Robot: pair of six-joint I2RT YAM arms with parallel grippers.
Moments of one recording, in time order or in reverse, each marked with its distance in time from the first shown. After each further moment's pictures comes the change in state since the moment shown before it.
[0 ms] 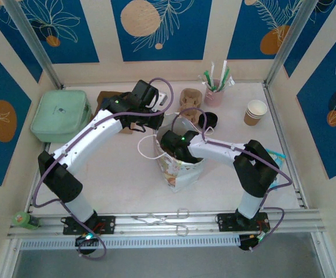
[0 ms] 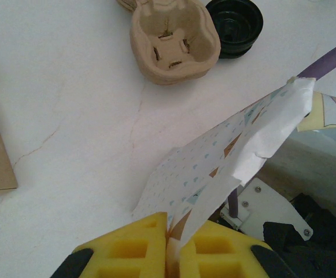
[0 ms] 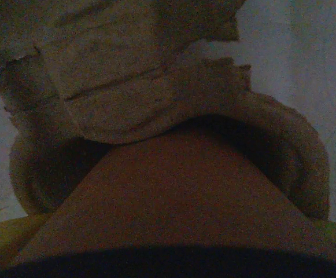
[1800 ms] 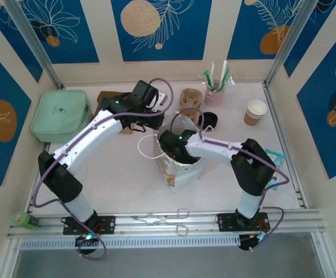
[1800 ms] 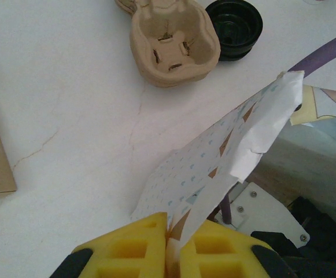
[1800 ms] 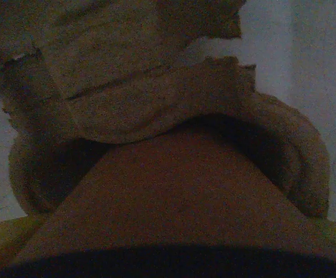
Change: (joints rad) left arm 0.000 -0.002 -0.011 0.018 0.000 0.000; right arm 0.019 0.017 0.052 -0.043 0.020 0.000
